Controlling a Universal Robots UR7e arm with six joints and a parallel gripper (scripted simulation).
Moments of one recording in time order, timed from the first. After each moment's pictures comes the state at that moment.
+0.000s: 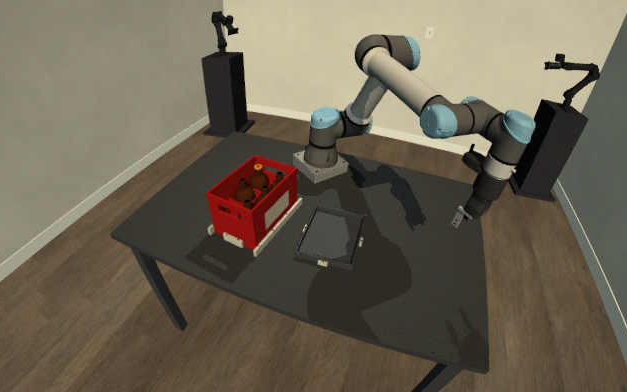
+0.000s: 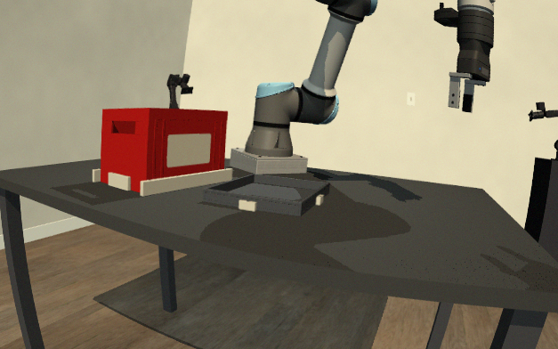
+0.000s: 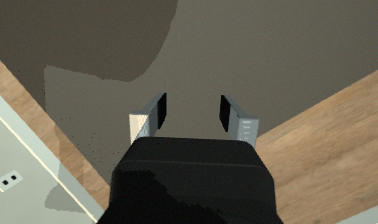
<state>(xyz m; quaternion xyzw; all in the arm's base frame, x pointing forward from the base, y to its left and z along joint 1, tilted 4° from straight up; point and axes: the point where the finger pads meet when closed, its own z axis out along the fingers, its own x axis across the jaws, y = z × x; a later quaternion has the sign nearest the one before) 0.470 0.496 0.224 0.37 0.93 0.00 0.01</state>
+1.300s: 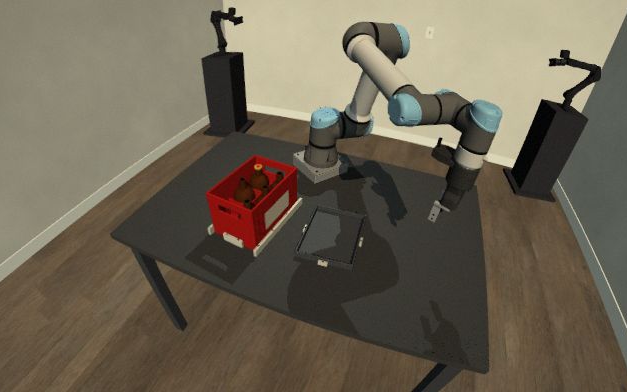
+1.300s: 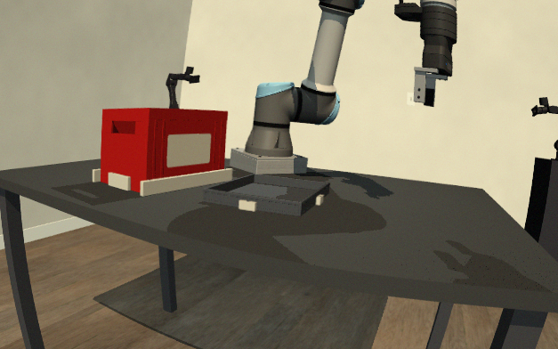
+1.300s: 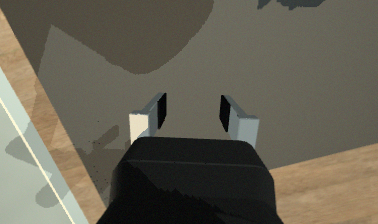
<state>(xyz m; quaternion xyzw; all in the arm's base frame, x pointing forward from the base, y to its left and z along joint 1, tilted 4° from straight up) 0.461 0.421 0.221 0.24 0.97 0.01 0.01</state>
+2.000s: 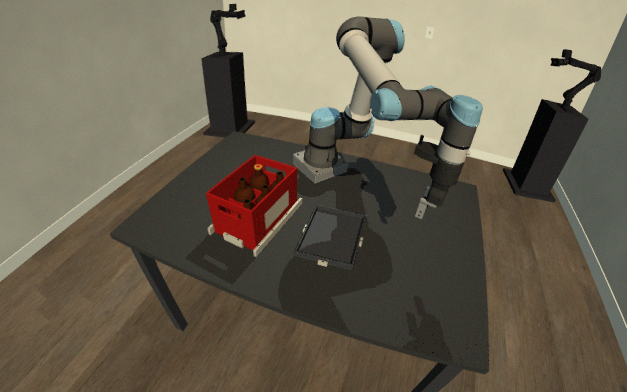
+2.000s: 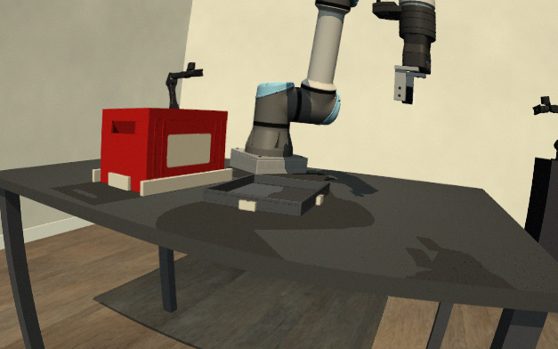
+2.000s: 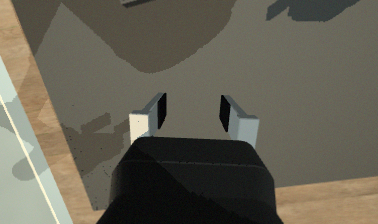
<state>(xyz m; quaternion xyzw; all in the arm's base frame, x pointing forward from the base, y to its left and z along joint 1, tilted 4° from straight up) 0.455 0.380 0.218 0.17 0.99 0.02 0.02</state>
